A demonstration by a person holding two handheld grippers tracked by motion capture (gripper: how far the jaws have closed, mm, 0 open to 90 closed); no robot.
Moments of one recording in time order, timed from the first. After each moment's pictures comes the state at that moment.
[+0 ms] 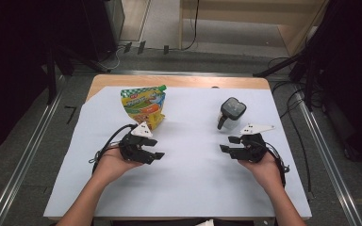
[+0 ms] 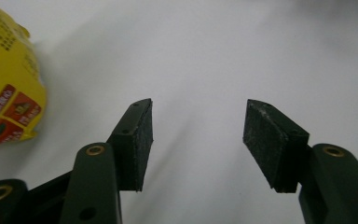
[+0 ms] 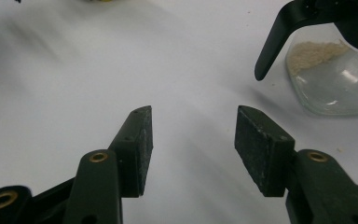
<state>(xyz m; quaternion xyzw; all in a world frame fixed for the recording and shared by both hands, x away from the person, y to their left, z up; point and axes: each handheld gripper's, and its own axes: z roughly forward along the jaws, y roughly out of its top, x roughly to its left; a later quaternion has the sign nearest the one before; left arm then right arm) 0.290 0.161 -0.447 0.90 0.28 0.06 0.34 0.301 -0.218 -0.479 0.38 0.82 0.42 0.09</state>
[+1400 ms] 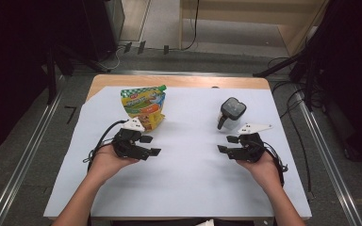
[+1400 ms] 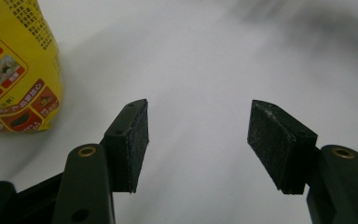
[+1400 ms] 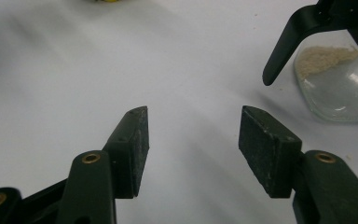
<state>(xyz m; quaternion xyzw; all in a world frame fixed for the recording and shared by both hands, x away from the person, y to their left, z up) 0.292 0.176 -0.437 0.87 0.32 0.03 0.37 0.301 -0.212 -0.477 0.37 0.82 0.42 0.09</state>
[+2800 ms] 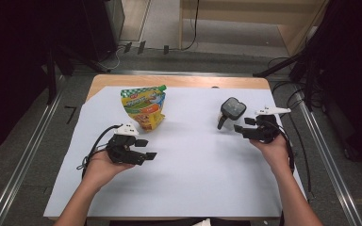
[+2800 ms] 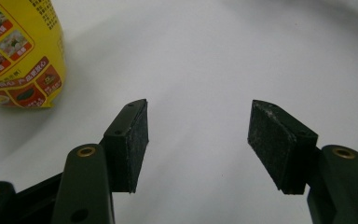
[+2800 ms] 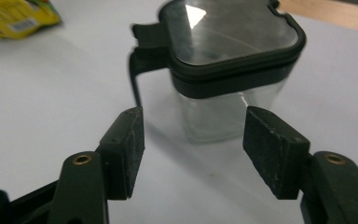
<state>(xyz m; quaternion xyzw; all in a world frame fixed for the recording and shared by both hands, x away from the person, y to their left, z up) 0.273 0.187 -0.436 0.87 0.33 0.04 0.37 0.358 -0.262 -0.472 0.43 0.79 0.42 0.14</state>
